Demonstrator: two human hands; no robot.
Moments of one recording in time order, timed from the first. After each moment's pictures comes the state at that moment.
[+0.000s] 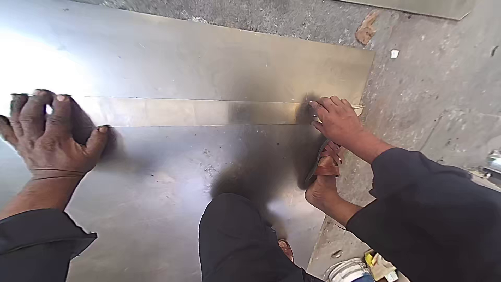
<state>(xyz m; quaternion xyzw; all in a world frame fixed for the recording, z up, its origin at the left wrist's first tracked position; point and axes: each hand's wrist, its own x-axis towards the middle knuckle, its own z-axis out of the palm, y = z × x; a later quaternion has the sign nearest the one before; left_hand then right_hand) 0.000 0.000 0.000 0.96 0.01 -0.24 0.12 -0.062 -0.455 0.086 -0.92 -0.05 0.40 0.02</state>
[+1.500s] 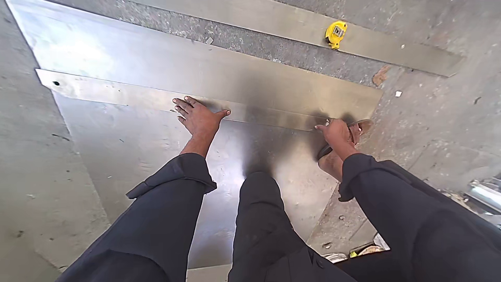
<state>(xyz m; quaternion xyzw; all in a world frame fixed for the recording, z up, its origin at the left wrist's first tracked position) 0.033 -0.014 -0.037 0.88 0.29 -0.36 0.08 -0.030 -0.422 0.008 -0.85 0.29 0.43 0.00</state>
